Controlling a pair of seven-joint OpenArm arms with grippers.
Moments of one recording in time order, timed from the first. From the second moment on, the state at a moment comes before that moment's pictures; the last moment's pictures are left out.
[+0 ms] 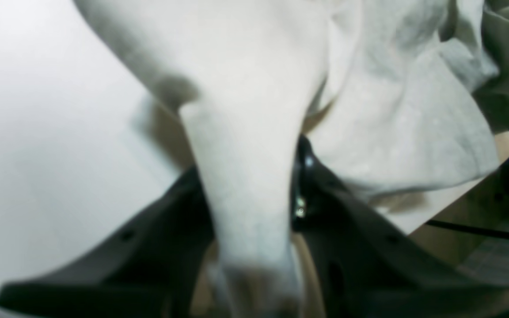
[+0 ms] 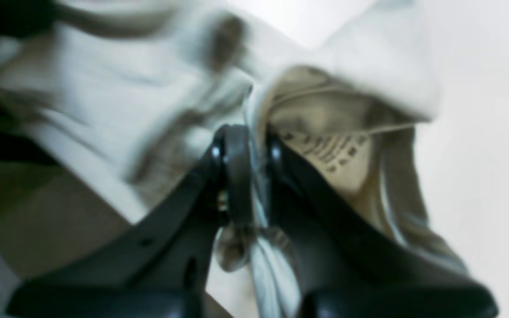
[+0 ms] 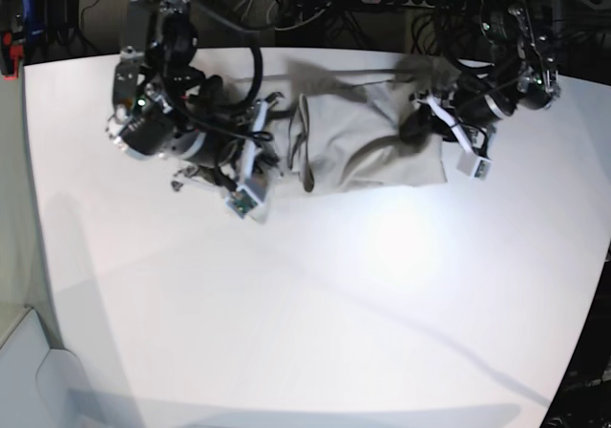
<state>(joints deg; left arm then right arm) 11.3 -7.4 -19.8 89.2 -39.0 -39.6 57.3 -5.8 -7.3 0.6 114.0 16.6 39.9 -77.5</state>
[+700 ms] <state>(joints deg) 11.9 -5.2 -20.1 89.2 -39.2 -39.5 57.1 -2.5 -8.4 -21.6 105.4 16.5 39.9 -70.0</state>
